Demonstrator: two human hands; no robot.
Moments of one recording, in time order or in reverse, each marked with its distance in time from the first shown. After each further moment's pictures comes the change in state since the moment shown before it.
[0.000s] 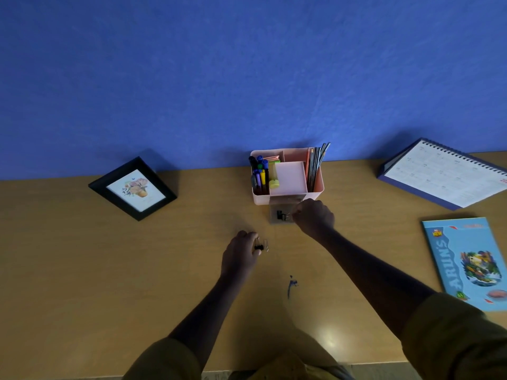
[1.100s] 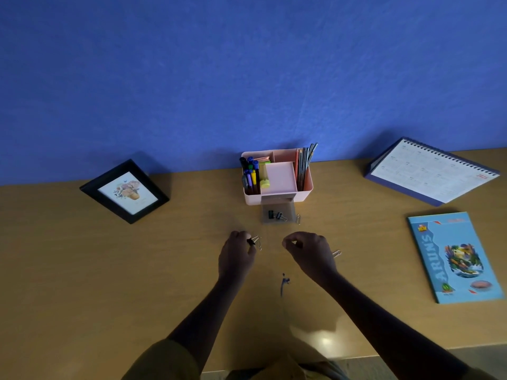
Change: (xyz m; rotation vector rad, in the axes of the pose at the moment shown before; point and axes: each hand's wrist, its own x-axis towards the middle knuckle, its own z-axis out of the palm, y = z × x) left_hand -0.009 0.010 0.010 -0.101 0.120 -0.037; right_hand -0.106 0.028 0.010 0.343 0.004 -0.138
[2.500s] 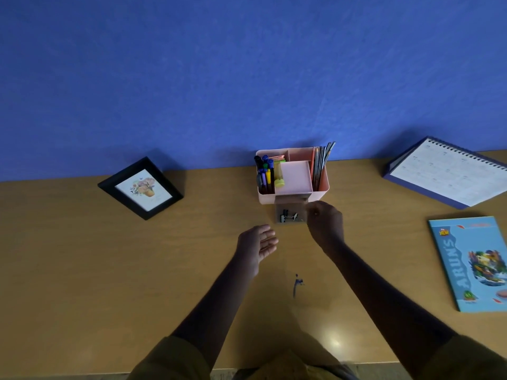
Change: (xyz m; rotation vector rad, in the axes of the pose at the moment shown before) left_hand 0.025 0.029 -0.024 -1.324 -0.273 -0.823; right_hand 0.072 -0.014 -0.005 0.102 0.212 0.103
